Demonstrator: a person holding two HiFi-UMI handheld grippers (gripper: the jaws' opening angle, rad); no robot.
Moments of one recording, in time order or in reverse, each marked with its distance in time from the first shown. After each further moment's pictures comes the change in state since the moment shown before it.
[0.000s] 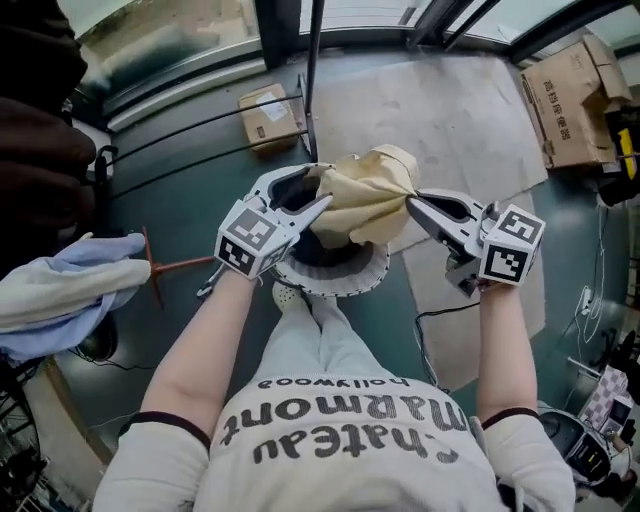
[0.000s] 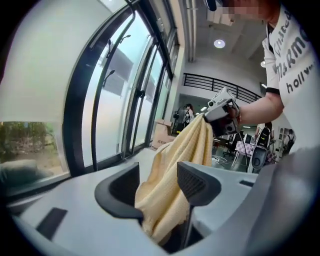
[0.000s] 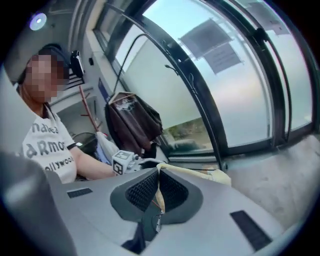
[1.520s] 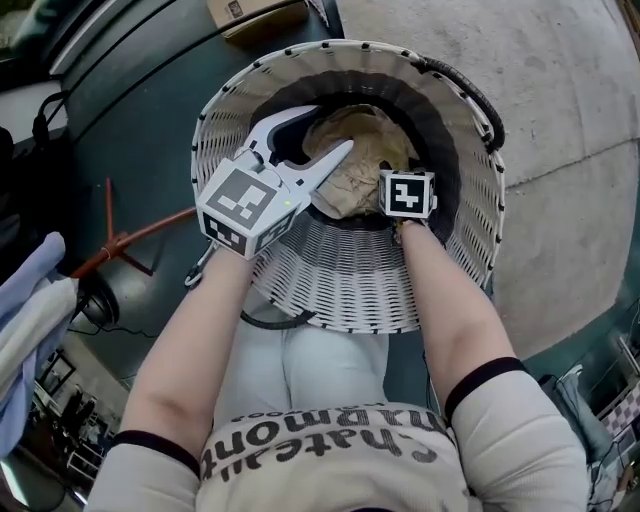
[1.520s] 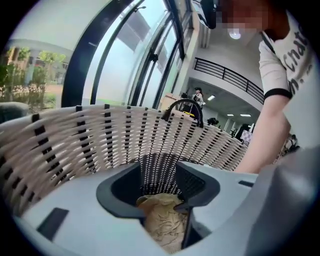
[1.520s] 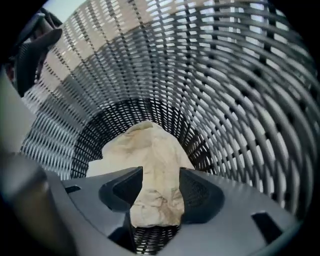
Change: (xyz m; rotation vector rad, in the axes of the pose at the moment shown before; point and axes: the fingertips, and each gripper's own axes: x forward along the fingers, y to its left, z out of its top) left arm 0.167 0.078 -0.341 -0.139 0.166 -0.001; right arm 0.246 -0.340 -0.572 0.347 0.550 -0.749
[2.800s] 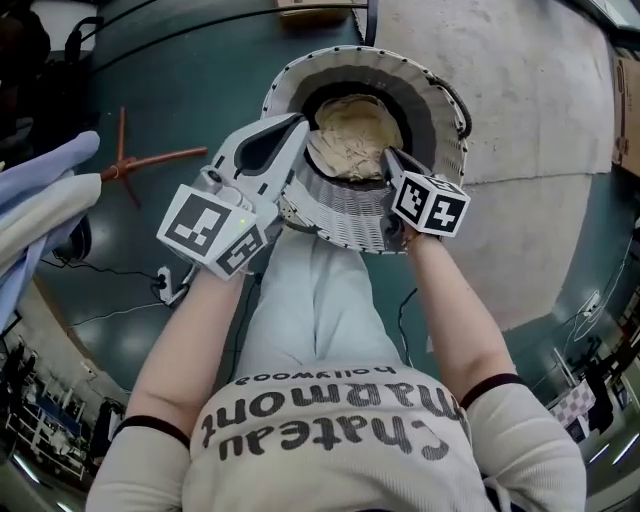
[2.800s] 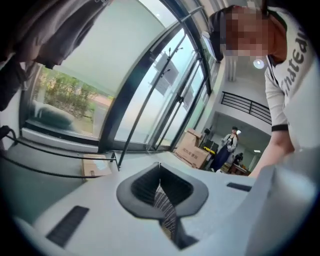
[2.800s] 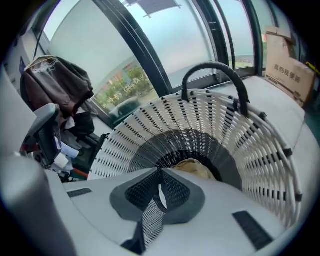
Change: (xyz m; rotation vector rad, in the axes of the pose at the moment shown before) left arm -0.223 -0.039 0.129 -0.271 -0.318 0.262; right arm -0.247 0.105 0.082 0.094 -0.192 0.307
